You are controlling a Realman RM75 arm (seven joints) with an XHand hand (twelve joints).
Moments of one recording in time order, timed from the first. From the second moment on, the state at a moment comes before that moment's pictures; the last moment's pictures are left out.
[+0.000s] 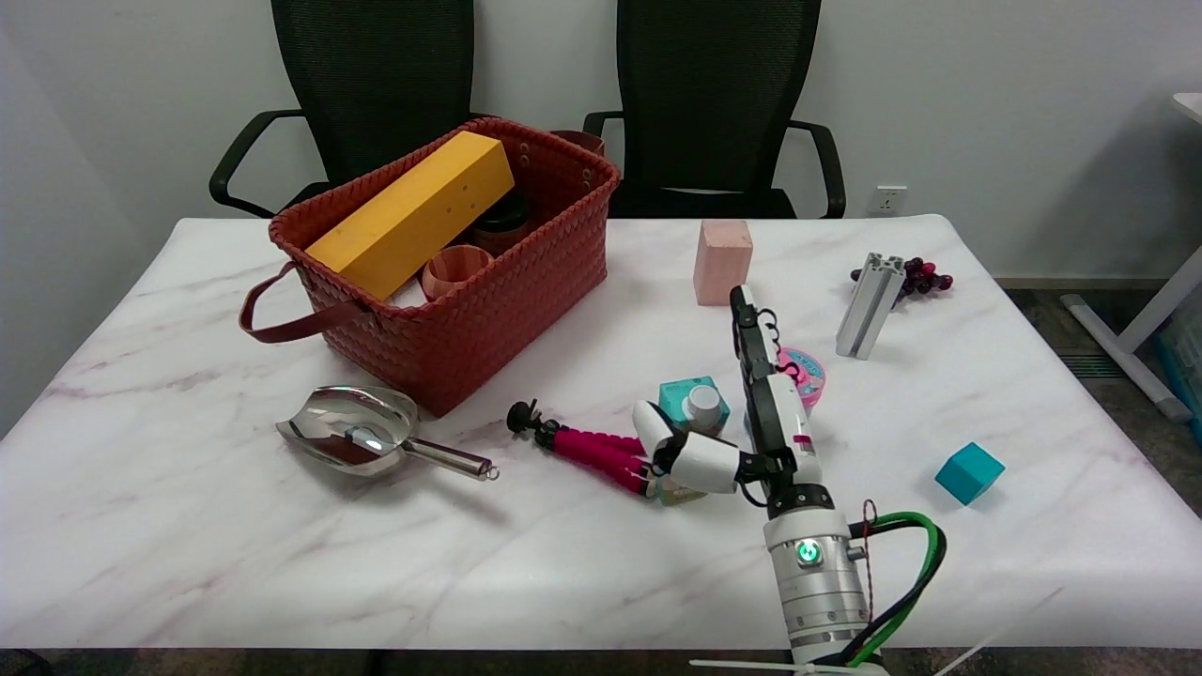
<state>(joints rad) -0.25 -1.24 -2.41 1.61 1.24 1.30 0.23</state>
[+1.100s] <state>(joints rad) -0.24 -1.24 -2.41 1.58 1.32 1.25 0.24</state>
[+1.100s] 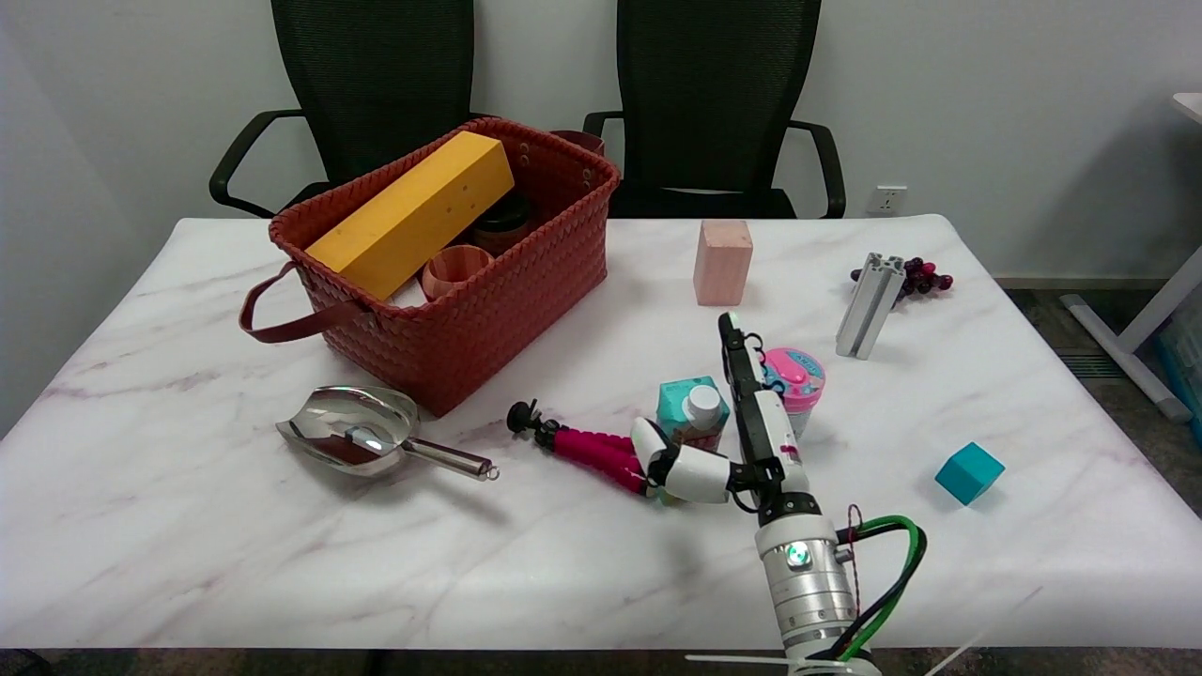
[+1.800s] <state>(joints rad) -0.20 -1.24 -2.41 1.51 1.34 1.20 0.33</state>
